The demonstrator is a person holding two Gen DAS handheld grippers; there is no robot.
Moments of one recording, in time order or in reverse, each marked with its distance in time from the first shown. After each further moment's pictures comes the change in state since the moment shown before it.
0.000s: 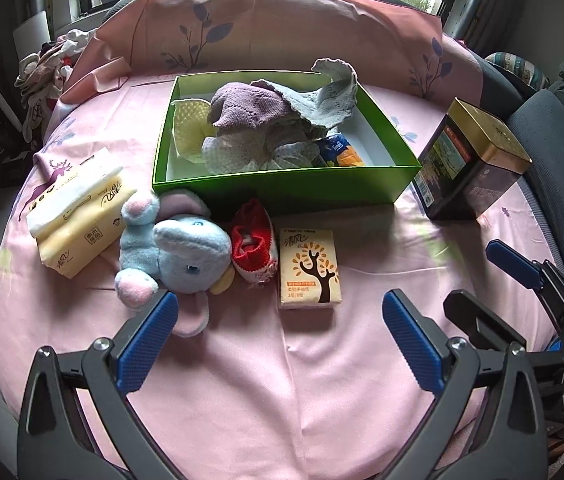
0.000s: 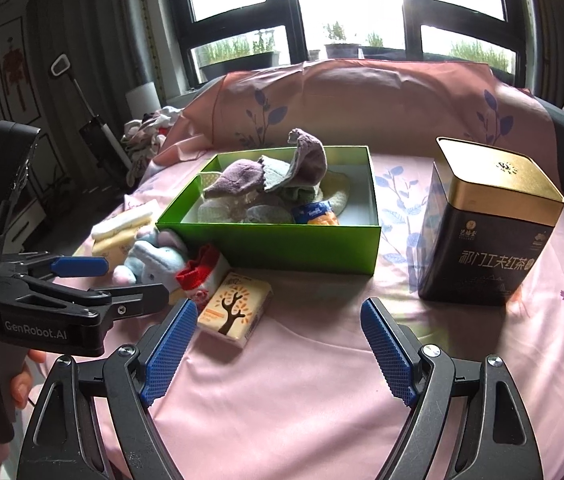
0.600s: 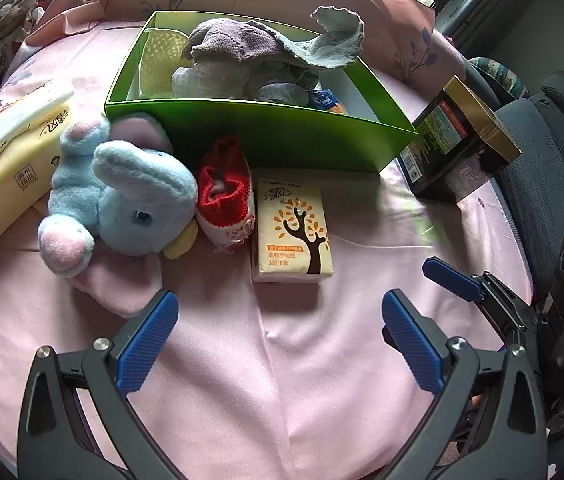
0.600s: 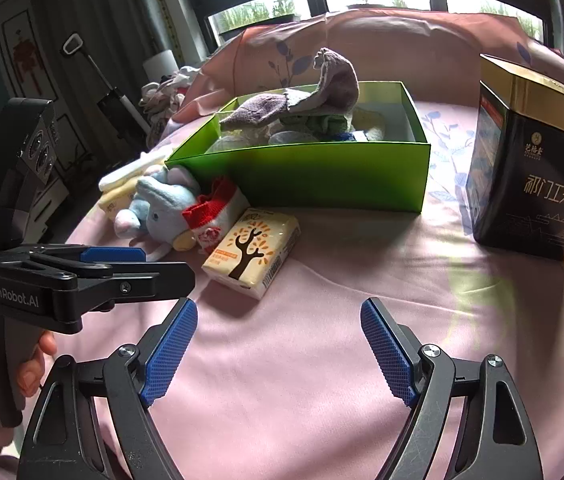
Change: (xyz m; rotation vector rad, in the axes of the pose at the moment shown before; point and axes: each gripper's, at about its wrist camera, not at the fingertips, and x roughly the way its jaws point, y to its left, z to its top) left arm 0.045 0.019 -0.023 -0.069 0.069 -0.204; right arm 0.047 -0.004 -0.041 0.009 0.111 0.111
